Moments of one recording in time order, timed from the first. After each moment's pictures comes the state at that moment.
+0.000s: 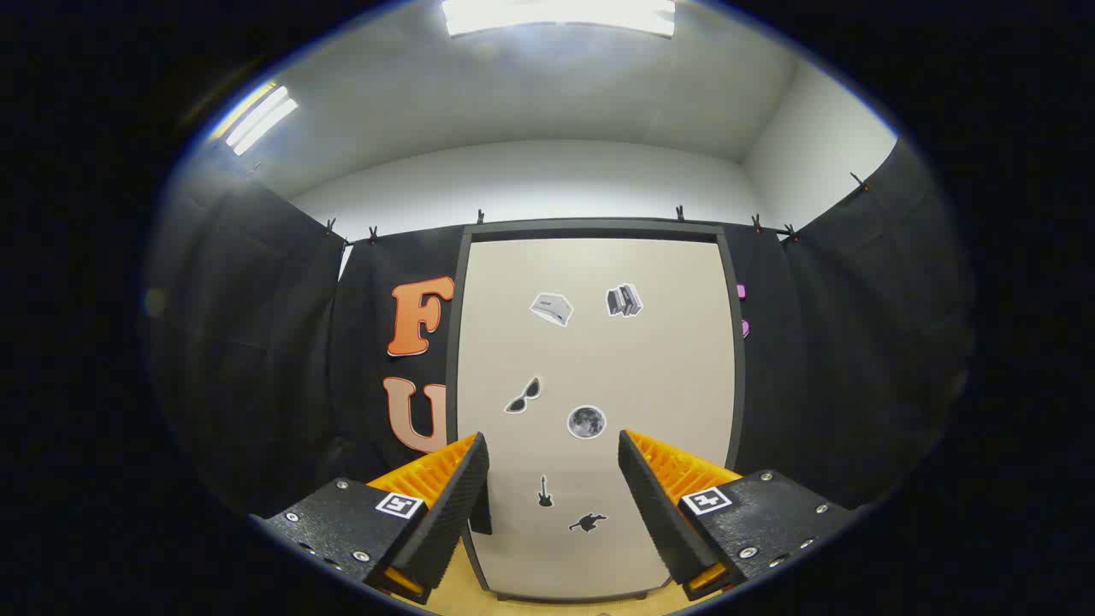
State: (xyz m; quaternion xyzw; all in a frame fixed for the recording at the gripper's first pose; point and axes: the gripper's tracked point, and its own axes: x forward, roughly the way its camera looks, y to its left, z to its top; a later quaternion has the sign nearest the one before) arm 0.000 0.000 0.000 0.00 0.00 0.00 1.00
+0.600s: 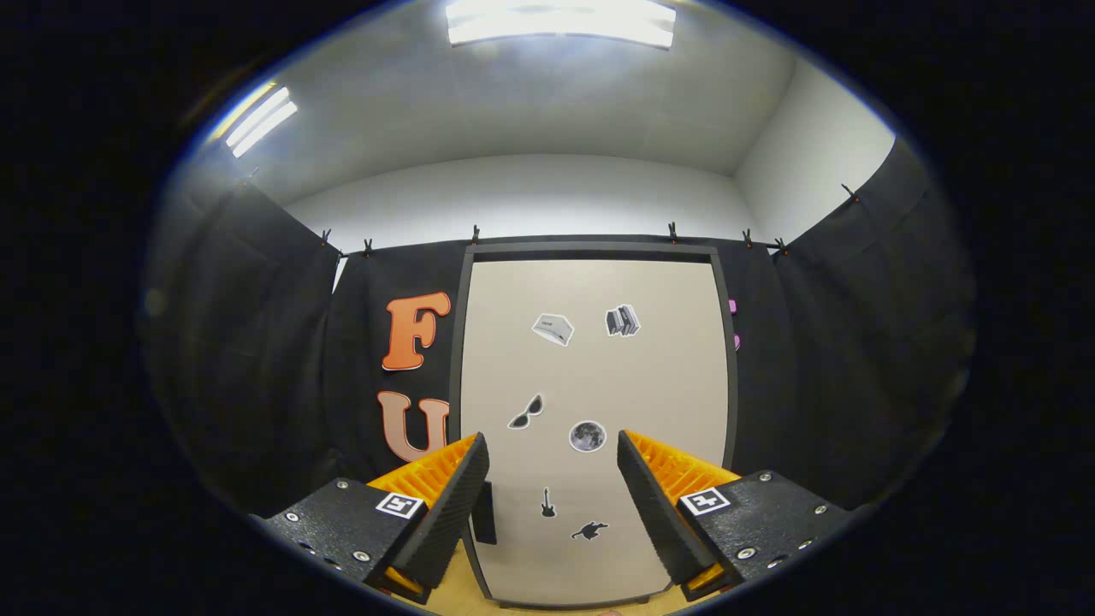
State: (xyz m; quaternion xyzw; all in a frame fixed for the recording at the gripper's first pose) arm -0.012 -0.003 0.015 0.01 -0.03 -0.03 1.00
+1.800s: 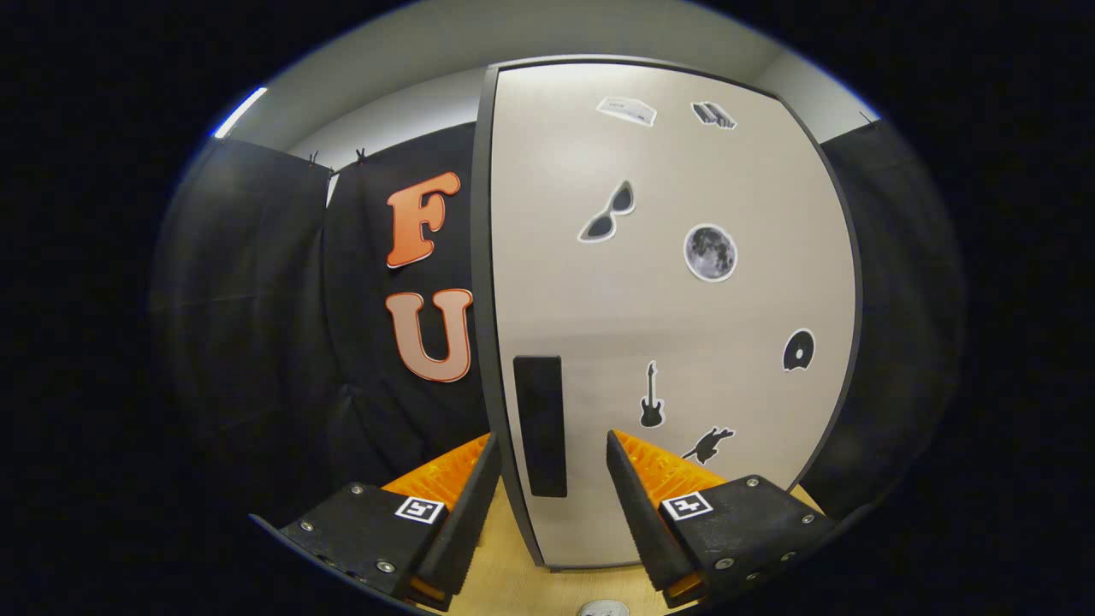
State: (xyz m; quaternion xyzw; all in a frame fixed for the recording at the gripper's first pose) arm 0.092 0.084 -0.182 0.04 0.18 0.00 0.98
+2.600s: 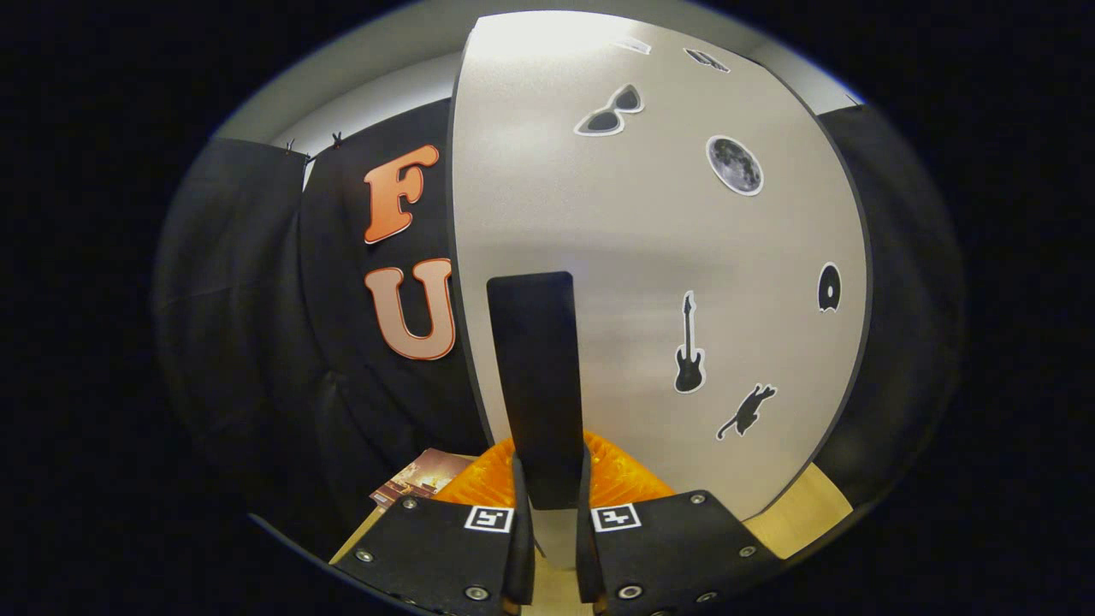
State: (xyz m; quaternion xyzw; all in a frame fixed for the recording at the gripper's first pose) arm 0.074 0.088 -0.214 0.05 0.20 -0.01 0.98
